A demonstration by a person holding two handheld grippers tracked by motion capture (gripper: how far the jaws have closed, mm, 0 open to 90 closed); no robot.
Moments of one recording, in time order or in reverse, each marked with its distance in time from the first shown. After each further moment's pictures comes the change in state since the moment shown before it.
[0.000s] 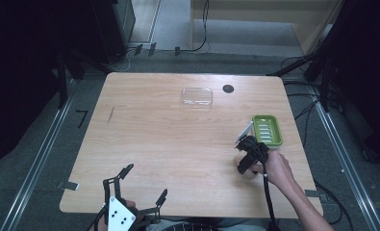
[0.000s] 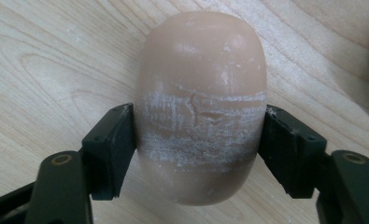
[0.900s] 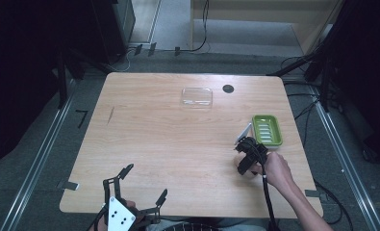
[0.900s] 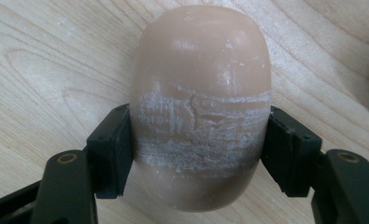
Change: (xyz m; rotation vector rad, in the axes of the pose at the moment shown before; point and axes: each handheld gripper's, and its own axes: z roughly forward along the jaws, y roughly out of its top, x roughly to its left) left arm 0.000 0.000 0.000 -0.001 0.000 0.001; right arm 0.003 0.000 0.005 0.011 -0.020 -0.016
